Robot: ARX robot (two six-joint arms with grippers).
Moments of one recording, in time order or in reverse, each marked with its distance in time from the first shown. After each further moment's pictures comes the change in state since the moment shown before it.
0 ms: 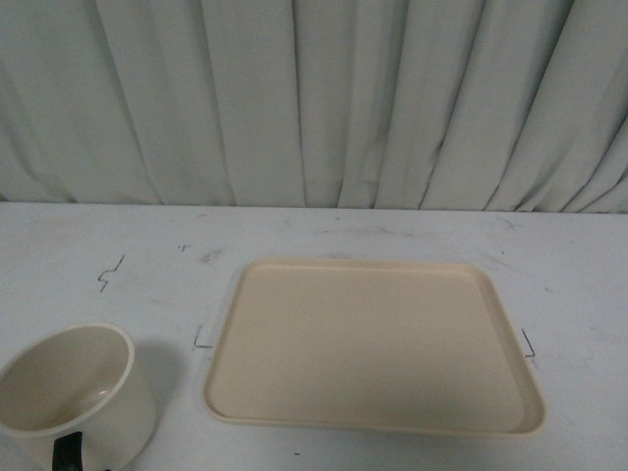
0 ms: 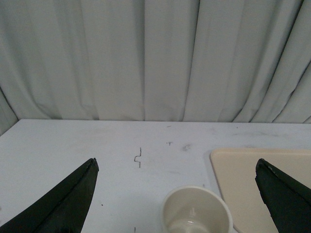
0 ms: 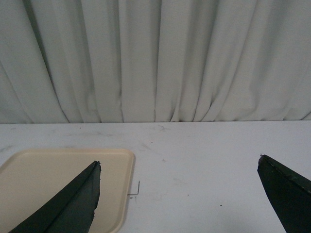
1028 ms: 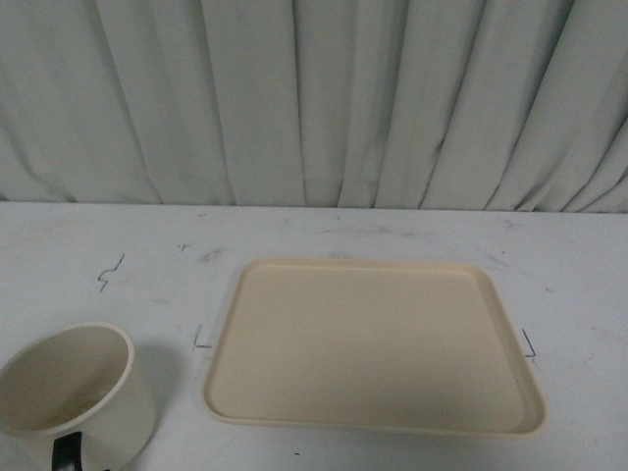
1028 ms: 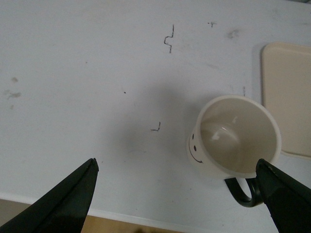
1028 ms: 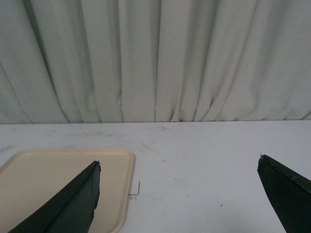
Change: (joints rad) left arm 0.094 0.729 0.354 -0.262 -0.020 -0.060; right arm 0.000 0.000 0.000 0.000 0.000 0.002
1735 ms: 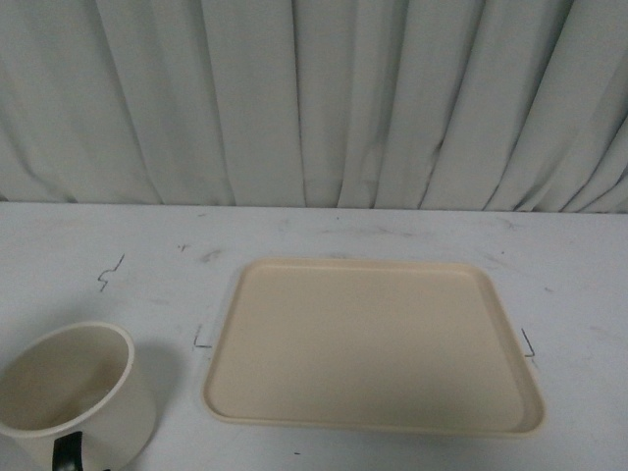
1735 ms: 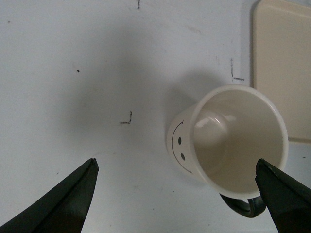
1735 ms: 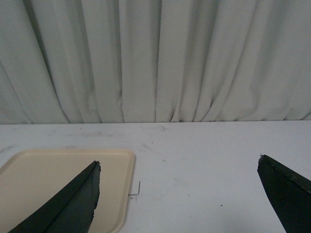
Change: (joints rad) left arm 0.148 0.535 0.178 0.098 0.298 0.087; right arm 0.000 0.000 0.000 0.000 0.000 0.000
